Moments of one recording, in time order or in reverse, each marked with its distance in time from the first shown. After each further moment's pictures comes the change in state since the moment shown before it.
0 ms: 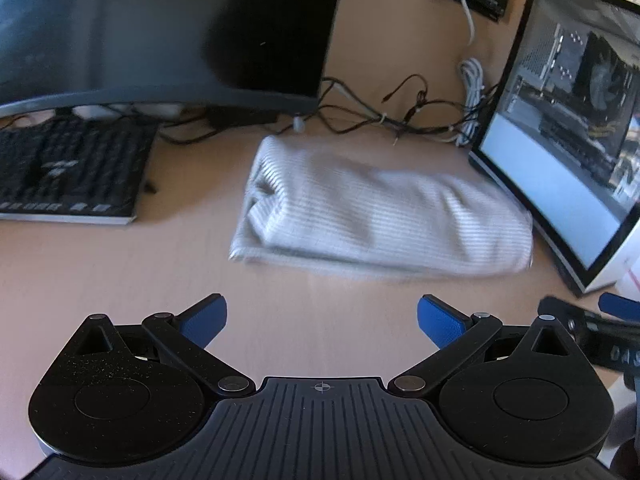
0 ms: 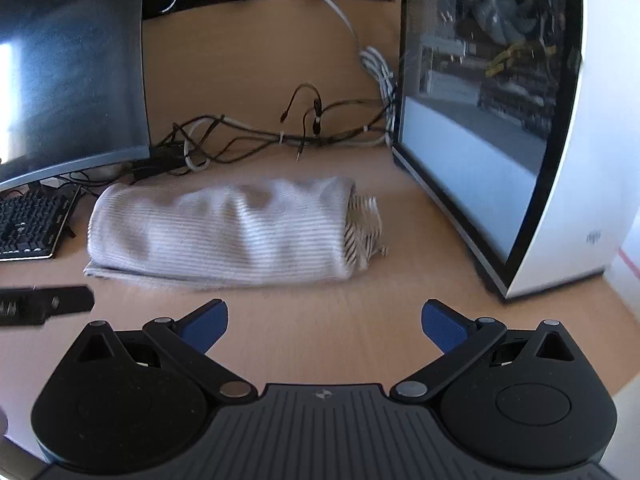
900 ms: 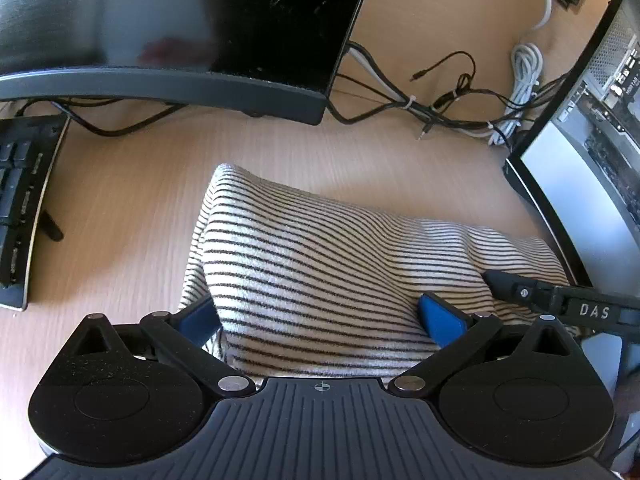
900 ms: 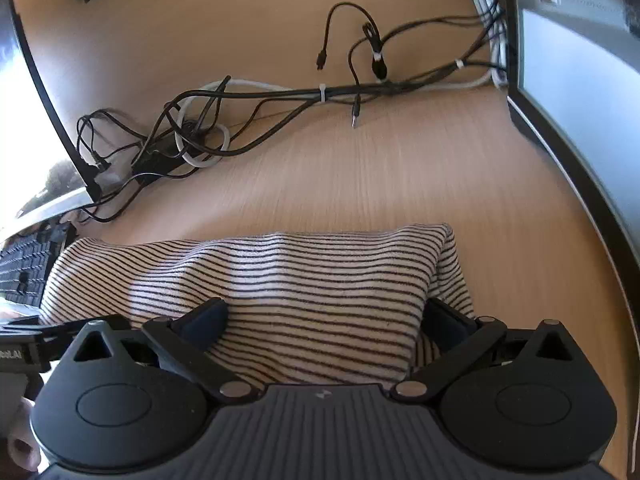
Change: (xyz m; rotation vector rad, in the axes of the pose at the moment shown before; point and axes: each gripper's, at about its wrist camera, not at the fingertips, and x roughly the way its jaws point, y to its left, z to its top) left arm 0.114 -0.015 0.066 -0.161 0.151 0.042; right arm 0.179 -0.007 0.099 0.144 0.314 0.331
